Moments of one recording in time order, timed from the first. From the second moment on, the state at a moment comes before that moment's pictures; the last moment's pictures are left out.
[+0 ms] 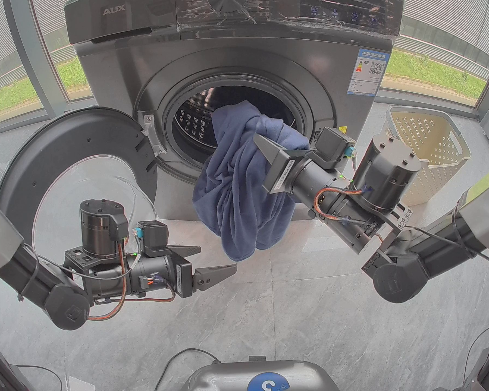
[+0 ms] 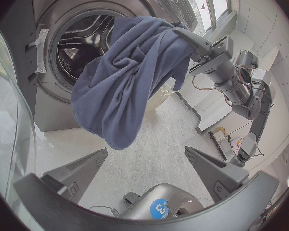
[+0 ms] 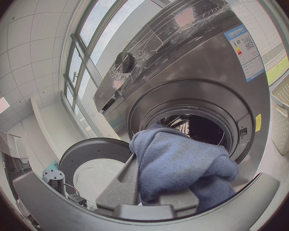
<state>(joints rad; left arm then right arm) -0.46 1.83 -0.57 -0.90 -0.44 -0.13 0.73 2.01 -1.03 -1.28 -0.06 0.28</state>
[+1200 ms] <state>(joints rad) -0.48 2.16 -0.77 -1.05 -0.34 -0.14 0.77 1.99 -0.98 -1.29 -0.08 0.28</state>
